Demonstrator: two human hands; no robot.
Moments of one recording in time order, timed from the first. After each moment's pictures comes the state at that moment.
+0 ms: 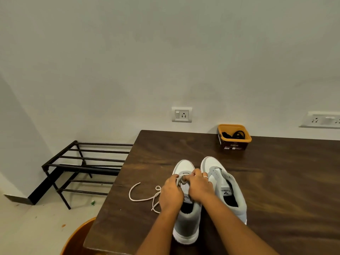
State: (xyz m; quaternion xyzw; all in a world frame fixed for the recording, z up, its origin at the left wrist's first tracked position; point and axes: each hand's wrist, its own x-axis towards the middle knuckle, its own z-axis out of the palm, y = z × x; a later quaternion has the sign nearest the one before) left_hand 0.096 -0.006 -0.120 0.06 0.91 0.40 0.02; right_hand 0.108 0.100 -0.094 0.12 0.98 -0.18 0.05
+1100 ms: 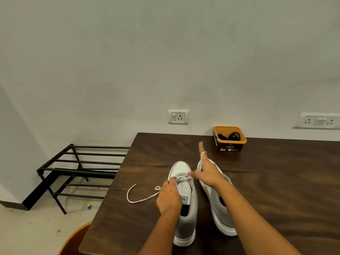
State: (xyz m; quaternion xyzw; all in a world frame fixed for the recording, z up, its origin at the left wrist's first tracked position) left_hand 0.102 0.002 -0.112 0.04 0.96 0.28 0.04; right_hand 0.110 0.144 -0.040 0.11 0.88 -0.46 0.00
